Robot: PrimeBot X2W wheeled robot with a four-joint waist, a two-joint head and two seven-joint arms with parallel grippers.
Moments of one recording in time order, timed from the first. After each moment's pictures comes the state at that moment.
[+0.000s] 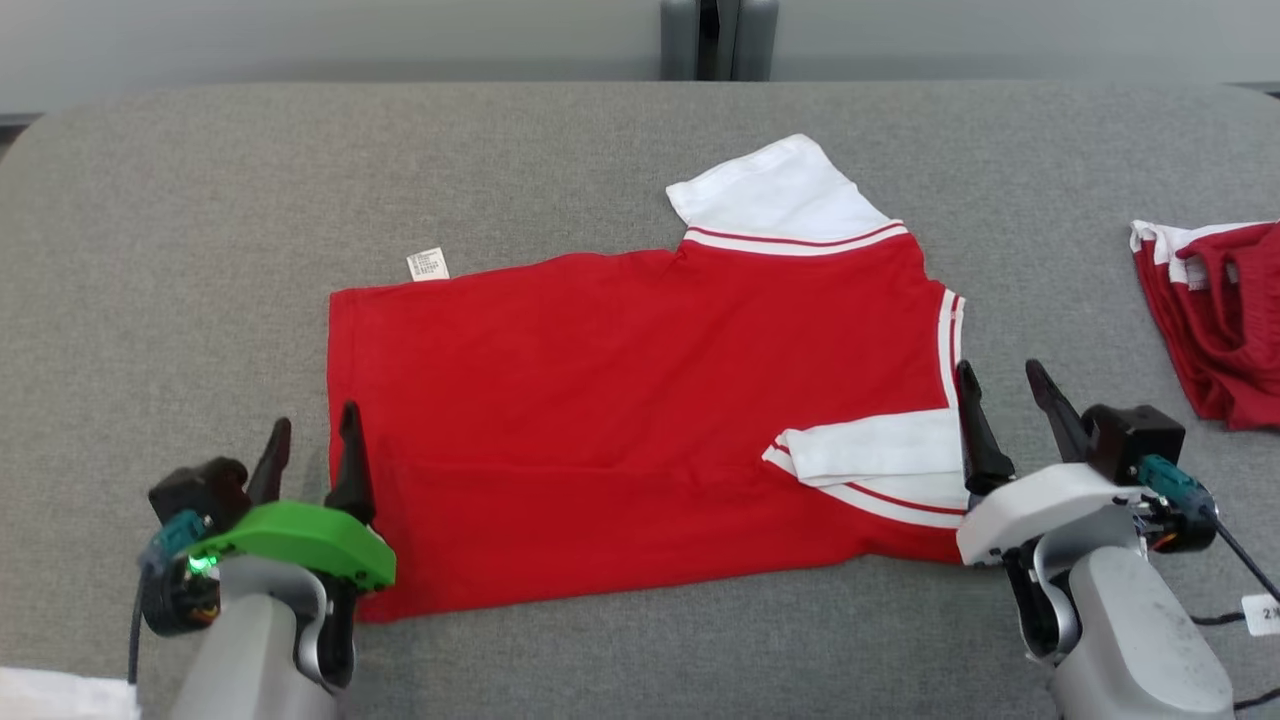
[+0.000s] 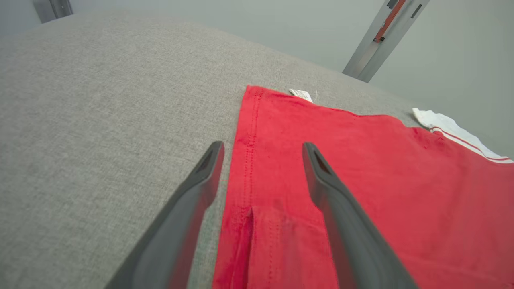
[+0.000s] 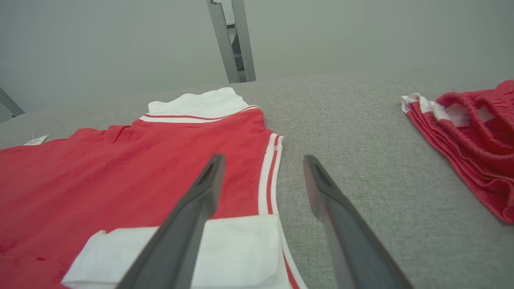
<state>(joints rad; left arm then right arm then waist) -0.35 0.07 -0.03 0.69 -0.43 -0.11 -0.26 -0.29 -0.09 0.01 0.52 0.22 0.13 -0.26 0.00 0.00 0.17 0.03</state>
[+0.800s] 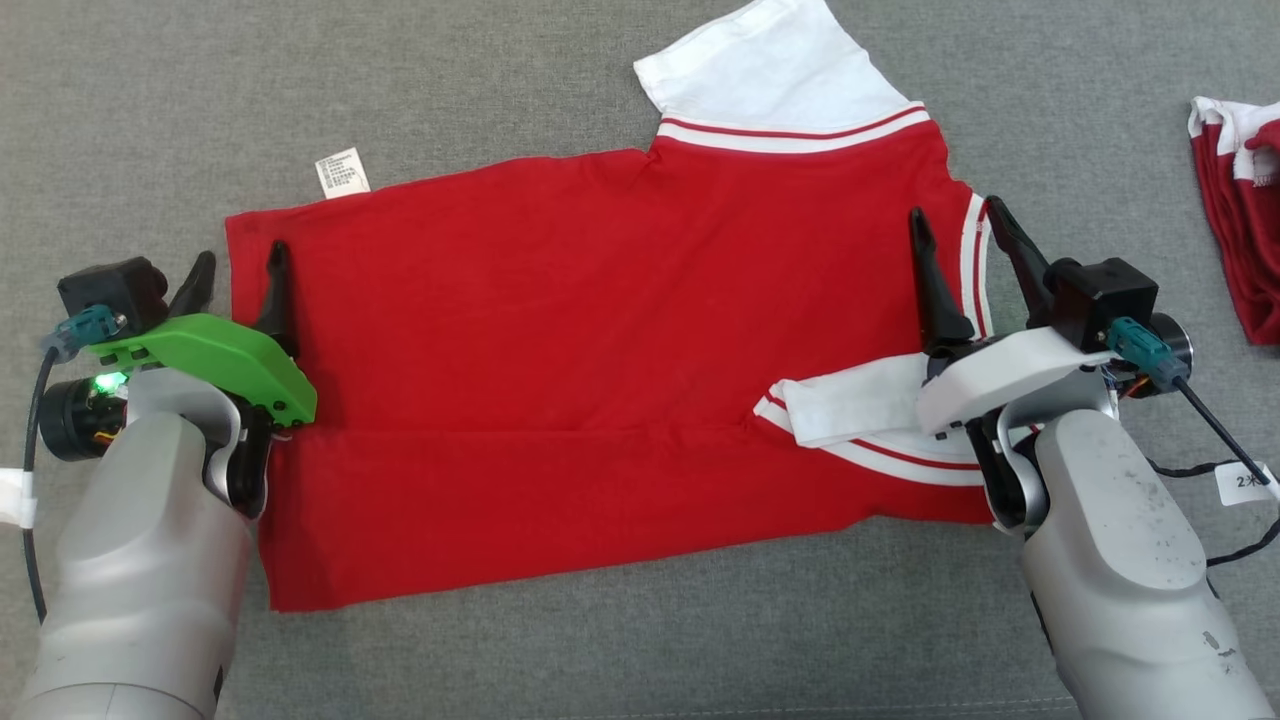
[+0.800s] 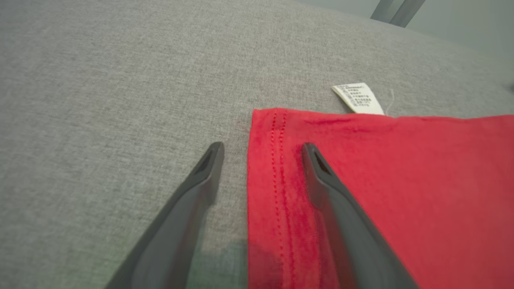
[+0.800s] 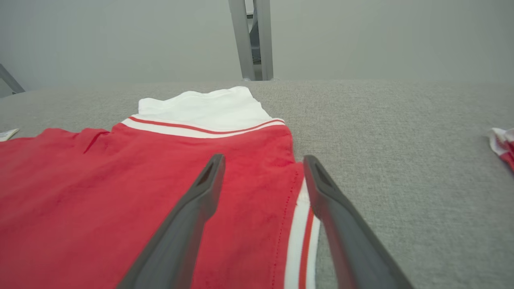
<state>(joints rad) -0.79 0.23 -0.26 1.04 -0.57 -0.13 -0.21 -0.52 -0.09 0.09 0.51 0.17 0.13 -0.26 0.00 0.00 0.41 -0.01</state>
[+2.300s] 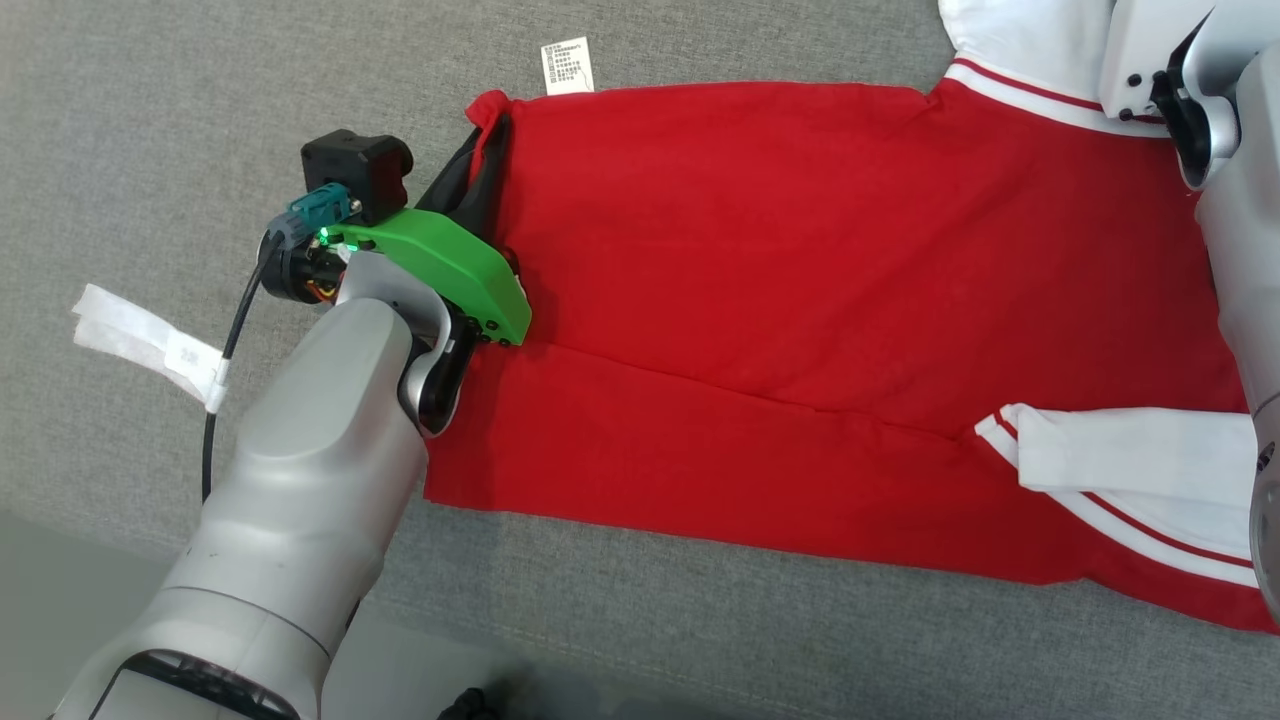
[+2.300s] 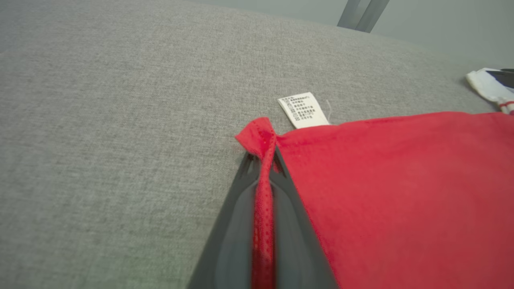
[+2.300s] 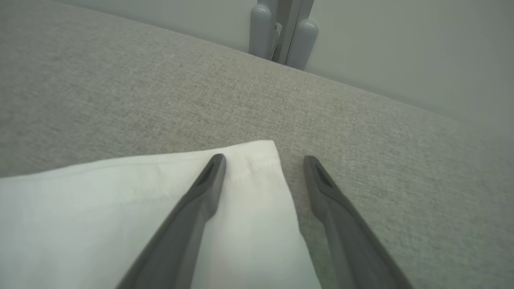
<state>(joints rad) -0.94 0.09 -0.64 0.91 -0.73 -0.13 -0.26 -1.22 -0.25 0.02 1.10 -0.05 0.13 0.17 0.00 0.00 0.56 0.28</state>
